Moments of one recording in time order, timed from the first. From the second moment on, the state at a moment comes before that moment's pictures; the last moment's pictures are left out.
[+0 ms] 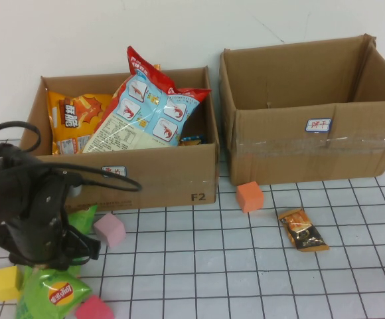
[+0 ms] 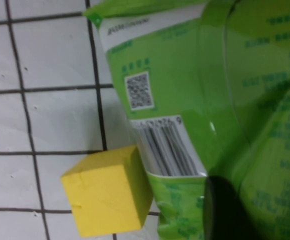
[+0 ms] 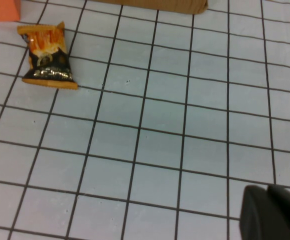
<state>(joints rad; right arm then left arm) 0.03 0.56 -0.40 0.04 0.60 -0.19 -0.36 1.67 -0.99 0.30 0.83 -0.46</state>
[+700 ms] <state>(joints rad) 0.03 0.56 -0.40 0.04 0.59 -0.19 -0.36 1.46 -1.42 0.12 1.13 -0.06</state>
